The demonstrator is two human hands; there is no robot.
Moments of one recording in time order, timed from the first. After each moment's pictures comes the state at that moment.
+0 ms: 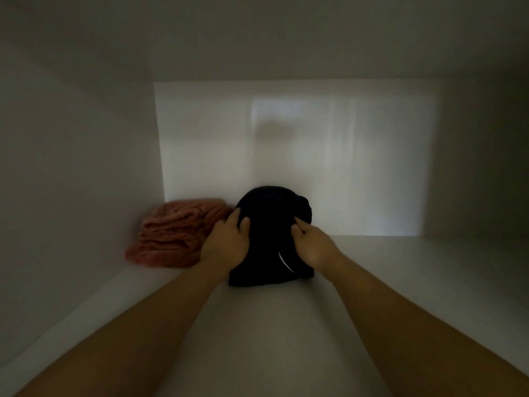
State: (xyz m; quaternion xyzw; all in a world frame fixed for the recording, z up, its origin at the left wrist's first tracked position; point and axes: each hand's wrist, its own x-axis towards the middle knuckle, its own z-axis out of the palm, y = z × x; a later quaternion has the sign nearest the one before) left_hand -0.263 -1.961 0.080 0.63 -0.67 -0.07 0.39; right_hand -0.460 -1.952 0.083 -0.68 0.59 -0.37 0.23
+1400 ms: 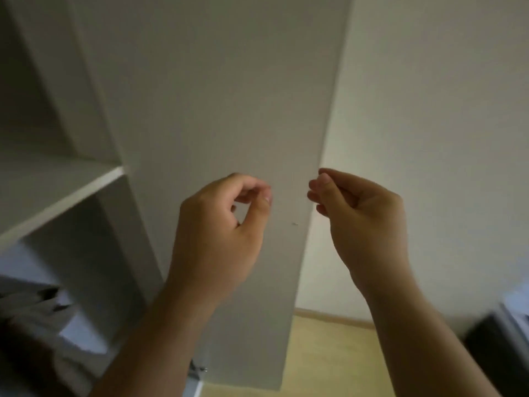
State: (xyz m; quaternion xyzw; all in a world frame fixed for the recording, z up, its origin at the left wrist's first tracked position) left_hand -0.520 -1.454 0.021 -0.08 -0.83 -0.40 0.39; right_hand -0.561 -1.282 0.022 -0.08 0.74 -0.63 -0.22
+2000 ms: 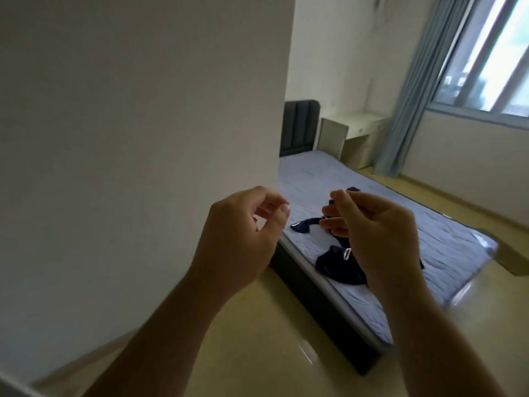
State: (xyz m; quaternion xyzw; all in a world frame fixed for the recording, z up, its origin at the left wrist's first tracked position) left_hand -0.481 -0.946 -0.018 -0.44 -0.74 -0.48 0.15; right_hand -0.373 -0.787 -0.022 0.22 0.73 -0.48 -0.43
